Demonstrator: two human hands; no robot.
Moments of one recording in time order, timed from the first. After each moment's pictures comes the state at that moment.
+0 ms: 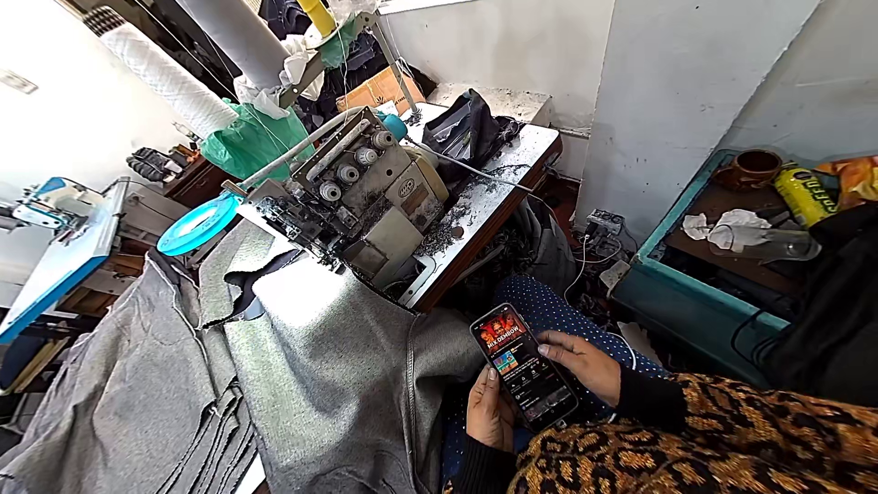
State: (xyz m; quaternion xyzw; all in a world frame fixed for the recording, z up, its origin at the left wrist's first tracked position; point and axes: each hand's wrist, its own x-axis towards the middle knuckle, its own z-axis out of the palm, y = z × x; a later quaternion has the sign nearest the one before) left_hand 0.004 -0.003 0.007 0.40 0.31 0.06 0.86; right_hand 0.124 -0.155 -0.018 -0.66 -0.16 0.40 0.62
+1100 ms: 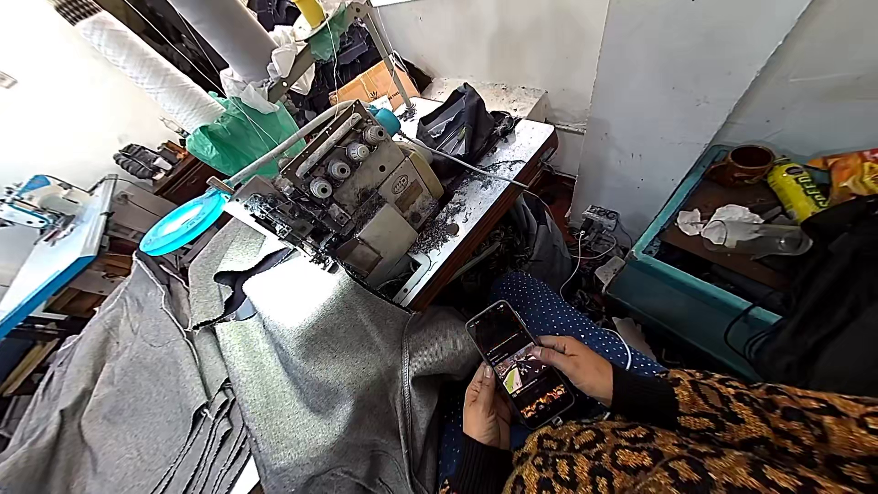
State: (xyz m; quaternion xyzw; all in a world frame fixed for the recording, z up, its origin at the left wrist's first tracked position) left_hand 0.005 -0.004 0.007 0.40 0.31 0.07 0.86; right_hand 0.121 -0.153 -0.017 -0.68 -0.18 0.40 0.59
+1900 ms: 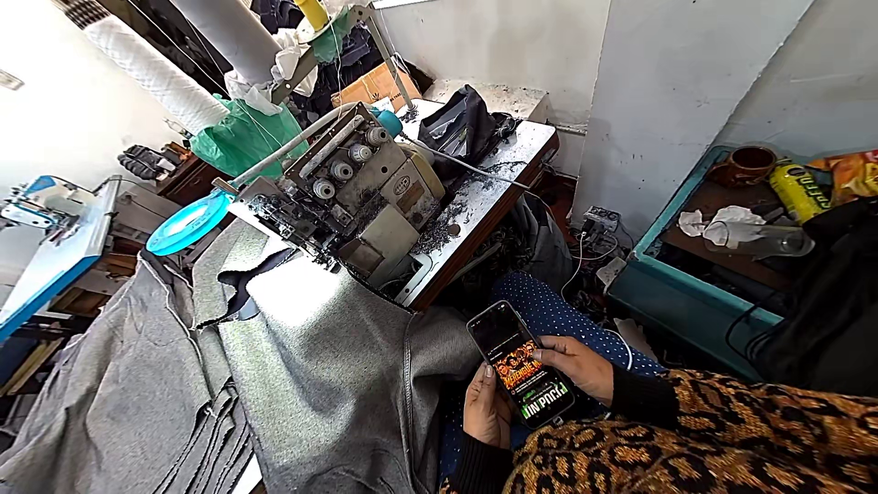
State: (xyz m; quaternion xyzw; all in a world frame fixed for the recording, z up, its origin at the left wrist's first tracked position) left_hand 0.005 -0.003 0.008 0.41 0.31 0.06 0.86; right_hand 0.121 -0.152 -0.016 -0.66 -0.17 0.41 0.61
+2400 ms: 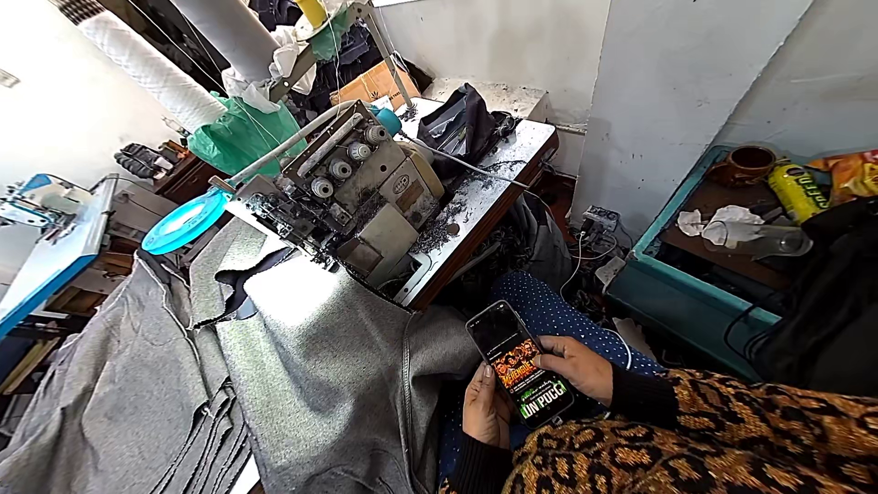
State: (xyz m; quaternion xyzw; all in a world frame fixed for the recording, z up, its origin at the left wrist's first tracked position) left_hand 0.005 -0.004 0.007 0.41 0.31 0.06 0.86; right_hand 0.121 -0.152 -0.009 -0.66 -0.15 0.43 0.60
